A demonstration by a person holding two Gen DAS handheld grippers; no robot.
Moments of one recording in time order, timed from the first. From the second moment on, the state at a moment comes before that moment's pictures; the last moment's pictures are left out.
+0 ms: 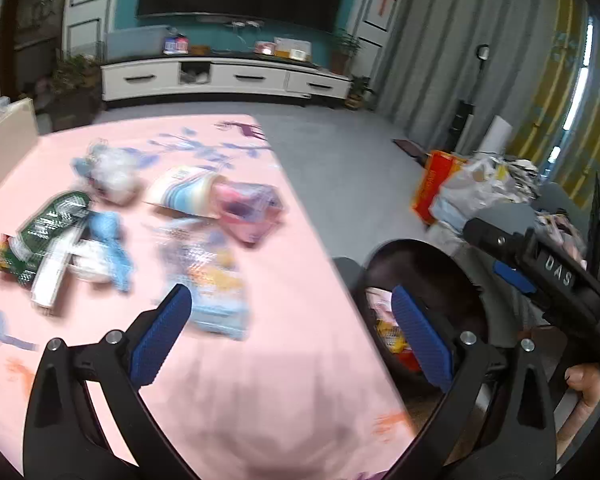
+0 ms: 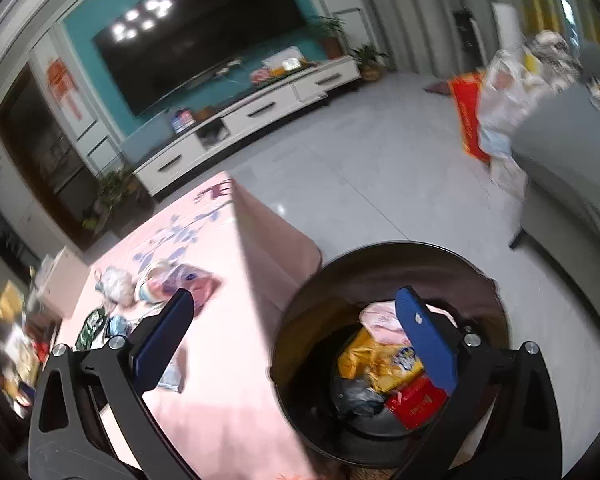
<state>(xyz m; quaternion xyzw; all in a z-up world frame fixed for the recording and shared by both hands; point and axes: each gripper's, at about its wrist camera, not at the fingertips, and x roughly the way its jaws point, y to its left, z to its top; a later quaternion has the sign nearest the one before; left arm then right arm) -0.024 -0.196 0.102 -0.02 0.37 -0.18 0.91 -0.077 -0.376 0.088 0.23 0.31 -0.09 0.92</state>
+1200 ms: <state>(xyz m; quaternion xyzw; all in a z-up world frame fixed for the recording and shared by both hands) 0.015 0.024 0.060 -0.12 0.41 -0.01 0.90 -0.022 -0.206 0.034 0.01 0.27 -0.08 0.96</state>
